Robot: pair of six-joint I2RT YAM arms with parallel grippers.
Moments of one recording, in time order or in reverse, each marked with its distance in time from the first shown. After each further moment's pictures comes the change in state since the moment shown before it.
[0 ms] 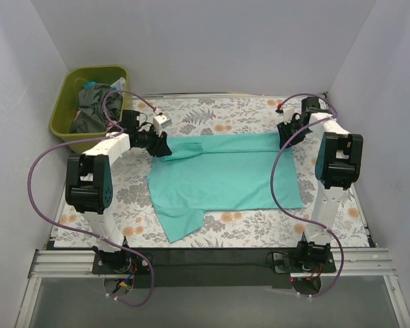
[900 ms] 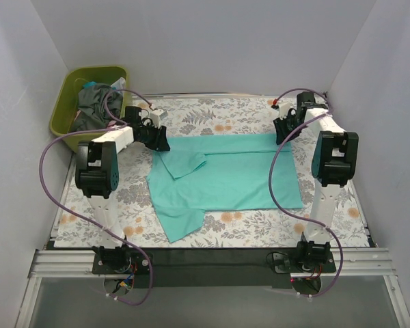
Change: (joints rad) left arm 0.018 0.190 0.153 0.020 -0.146 -0.213; right arm 0.032 0.036 0.113 -0.065 -0.001 0.010
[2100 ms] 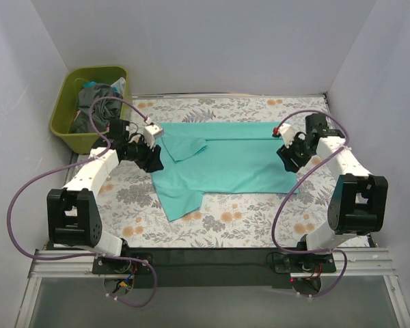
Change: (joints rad) left arm 0.002 -0.537 -0.285 -0.230 0.040 0.203; right arm 0.022 -0.621 -0.544 -0.023 0.064 -0.272
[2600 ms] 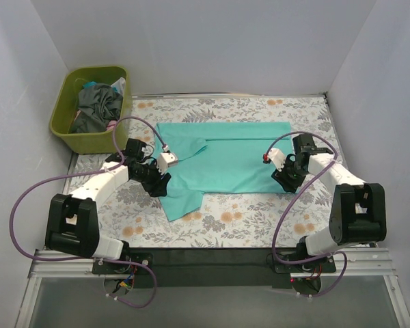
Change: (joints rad) left arm -0.148 -0.088 -0.265 -0.078 -0.129 0.158; right arm 0.089 -0.087 -0.296 0.026 0.105 -0.095
